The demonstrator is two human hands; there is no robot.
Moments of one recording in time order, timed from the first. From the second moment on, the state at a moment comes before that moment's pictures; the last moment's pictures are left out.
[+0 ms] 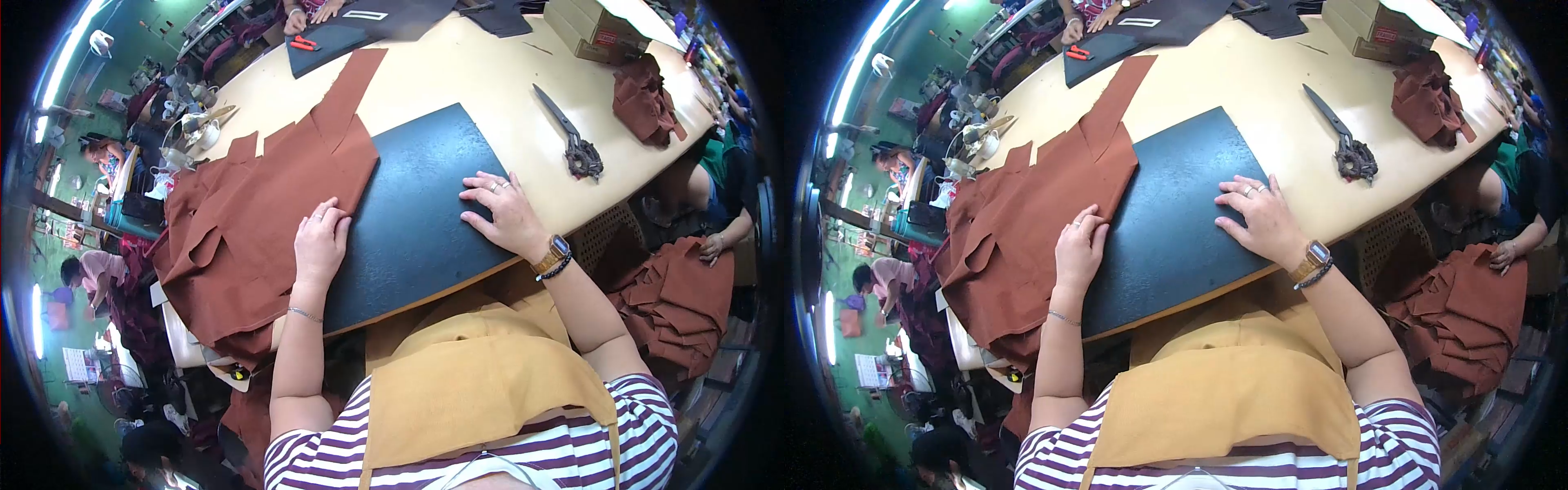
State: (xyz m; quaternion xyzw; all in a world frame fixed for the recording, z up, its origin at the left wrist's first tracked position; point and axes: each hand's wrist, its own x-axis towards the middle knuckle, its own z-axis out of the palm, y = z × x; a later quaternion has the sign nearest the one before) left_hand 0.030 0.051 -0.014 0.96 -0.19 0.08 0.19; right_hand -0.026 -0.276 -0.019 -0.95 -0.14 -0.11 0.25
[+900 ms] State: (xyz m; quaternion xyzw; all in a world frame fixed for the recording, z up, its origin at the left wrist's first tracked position) left_hand -0.109 0.112 0.040 0.87 -0.21 0.13 0.42; right_hand -0.057 -0.354 0.093 -0.59 -0.23 0.26 0.73
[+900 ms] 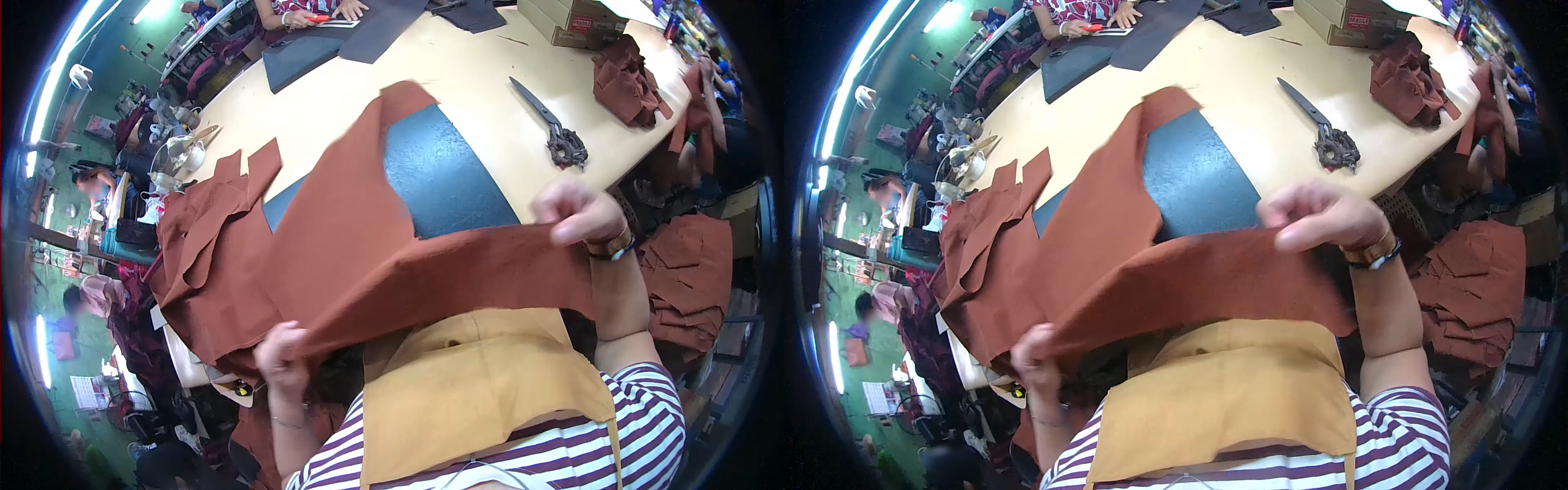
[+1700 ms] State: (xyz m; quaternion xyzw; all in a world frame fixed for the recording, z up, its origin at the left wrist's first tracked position) left_hand -0.004 0.034 -0.014 0.99 -0.11 -0.03 0.06; right_hand 0.018 -0.346 -0.028 -0.86 -0.01 -0.26 0.45
